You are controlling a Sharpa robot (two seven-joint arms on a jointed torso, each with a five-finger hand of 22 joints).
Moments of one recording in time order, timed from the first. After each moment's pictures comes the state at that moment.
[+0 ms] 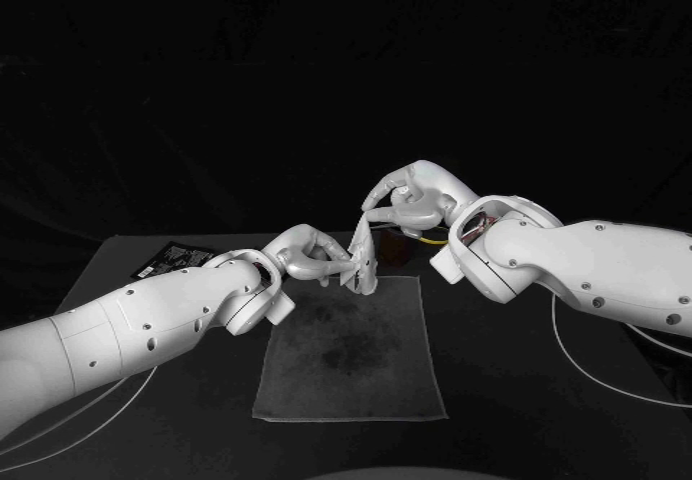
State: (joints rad) left arm 1.16 -0.59 -0.09 1.27 -0.69 -0.24 0.17; left_hand 1.42 -0.13 0.41 0.12 0.05 1.00 0.10 0.42 0.19 0.66 0.11 1.04 0.17 0.92 0.06 1.46 0.35 0.17 0.92 0.16 0.84 0.82; right arm 1.36 -0.83 -0.13 1.69 -0.87 -0.56 -0.07; right_hand 1.21 -0.01 0.57 -0.20 0.04 1.00 0.07 0.53 0.33 1.40 0.00 1.31 1.26 1.47 -0.06 1.49 1.31 0.12 1.32 0.05 0.89 1.31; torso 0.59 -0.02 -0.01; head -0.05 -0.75
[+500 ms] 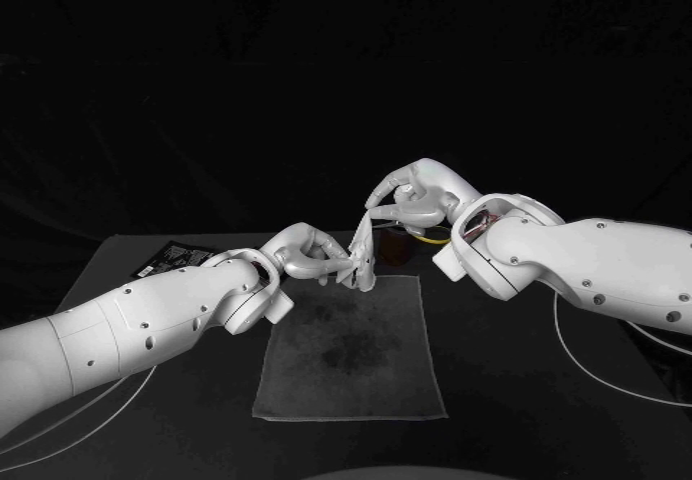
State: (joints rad) left arm 1.16 -0.59 -0.09 1.27 -0.68 -0.24 0.18; left_hand 1.44 -0.09 0.47 0.12 0.04 1.01 0.10 0.46 0.23 0.73 0.08 1.03 0.16 0.97 0.03 1.47 0.45 0.17 0.94 0.14 0.85 0.83; right arm 1.36 -0.84 -0.13 1.68 -0.87 -0.56 -0.07; right_hand 1.21 -0.01 0.57 -0.20 0.04 1.00 0.08 0.53 0.33 1.40 0.00 1.31 1.26 1.47 -0.06 1.49 1.31 0.11 1.32 0.05 0.89 1.31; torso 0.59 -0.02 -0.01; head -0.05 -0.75
